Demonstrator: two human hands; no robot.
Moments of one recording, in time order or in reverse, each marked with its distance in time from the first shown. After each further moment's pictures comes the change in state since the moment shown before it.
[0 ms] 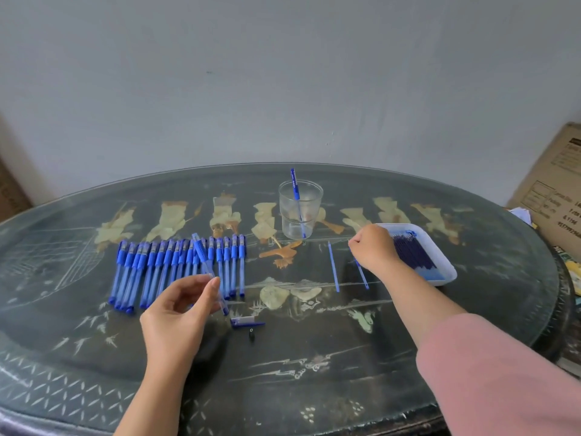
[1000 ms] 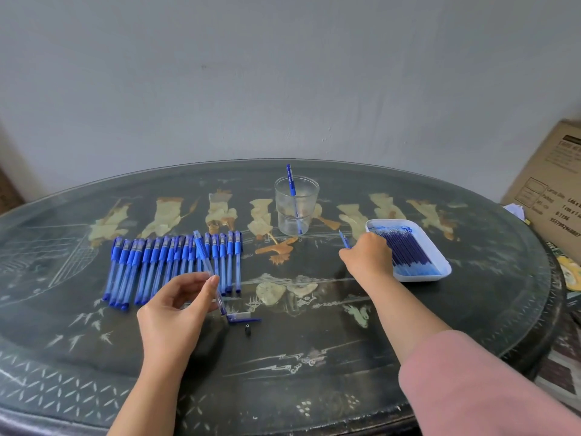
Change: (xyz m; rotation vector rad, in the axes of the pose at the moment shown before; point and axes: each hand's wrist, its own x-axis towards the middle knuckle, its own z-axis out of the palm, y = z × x) left_hand -0.001 0.005 0.000 0.065 -0.011 -0.013; right_hand -0.029 -0.005 0.010 -0.011 0.110 0.144
